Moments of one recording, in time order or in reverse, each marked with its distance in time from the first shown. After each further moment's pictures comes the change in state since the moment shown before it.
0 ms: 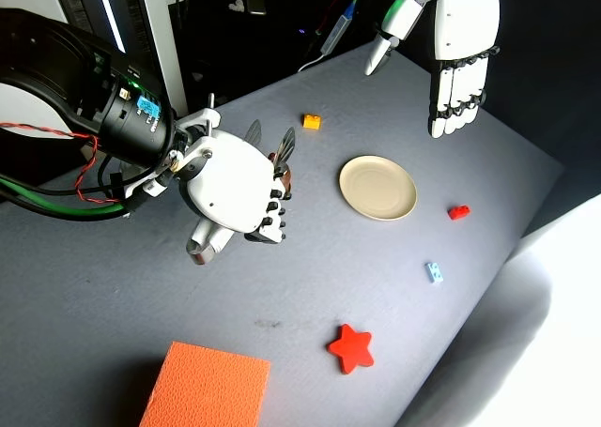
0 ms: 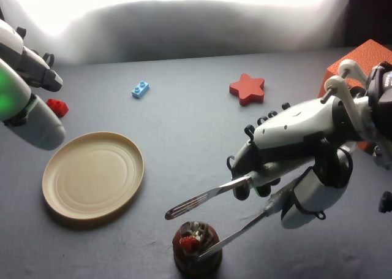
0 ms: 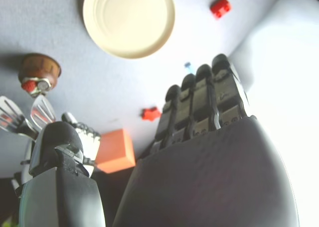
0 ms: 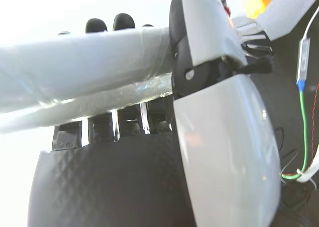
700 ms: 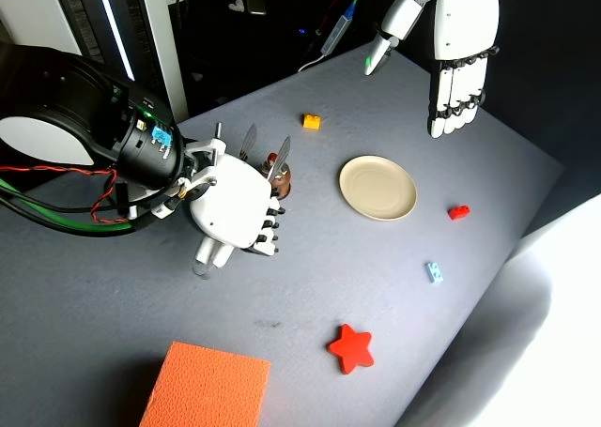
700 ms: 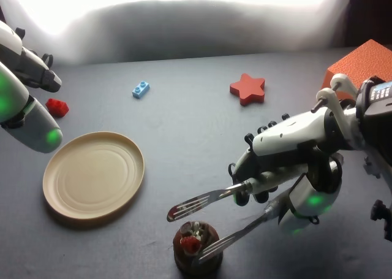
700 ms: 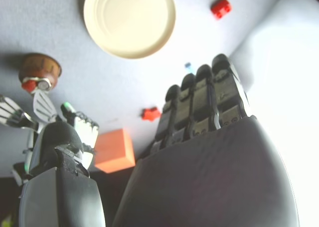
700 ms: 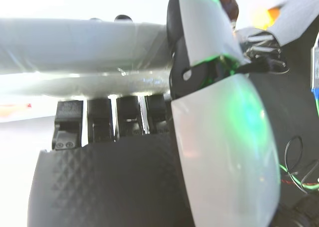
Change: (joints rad) left arm 0.000 0.000 -0.002 0.002 0.002 -0.003; right arm -0.058 -0.049 0.058 -0.019 0.030 0.055
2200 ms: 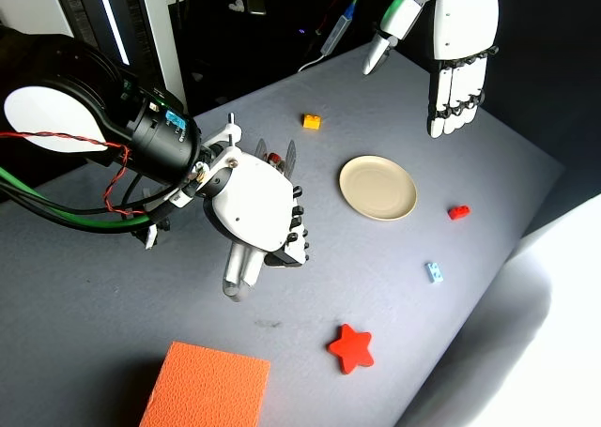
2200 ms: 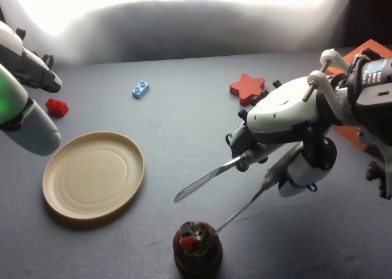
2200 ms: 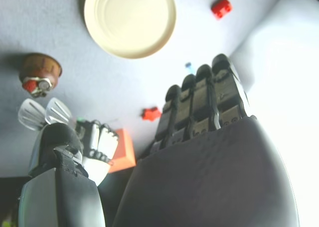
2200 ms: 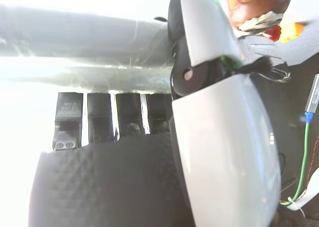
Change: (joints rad) left arm 0.000 0.001 -0.003 0.000 0.003 -0.001; right arm 0.047 -0.021 0.015 -0.250 0.027 -0.014
